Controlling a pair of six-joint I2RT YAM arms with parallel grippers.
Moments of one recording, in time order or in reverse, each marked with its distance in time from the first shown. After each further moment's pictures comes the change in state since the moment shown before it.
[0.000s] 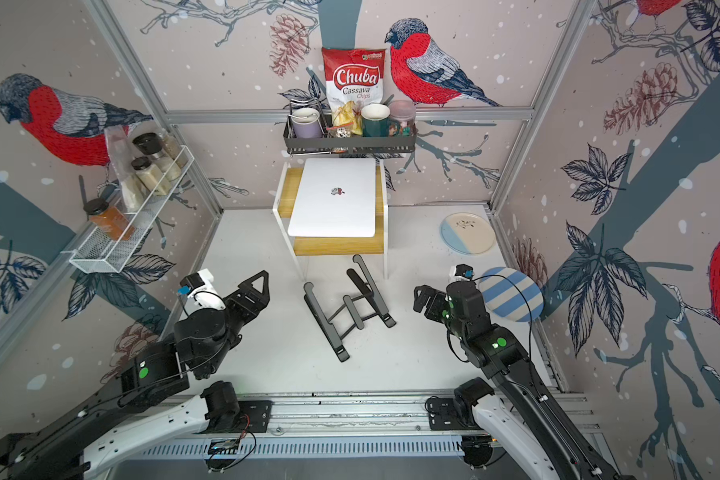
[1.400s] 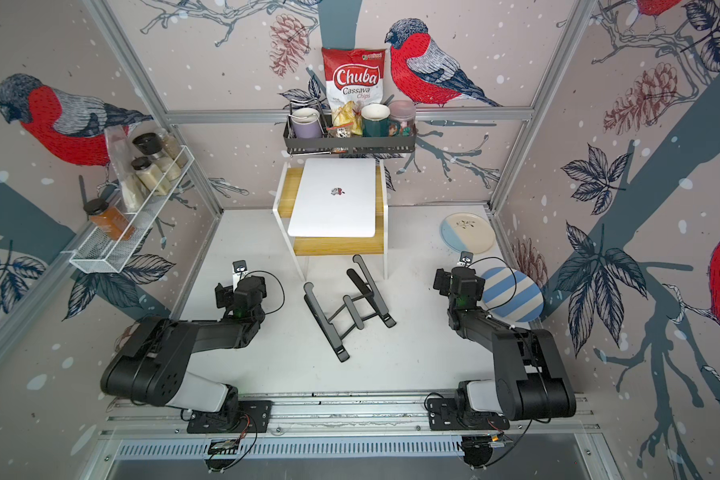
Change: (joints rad) left arm 0.807 0.975 -0.434 1.320 0.140 0.988; right arm -0.357 0.724 -0.249 1.106 0.151 -0.539
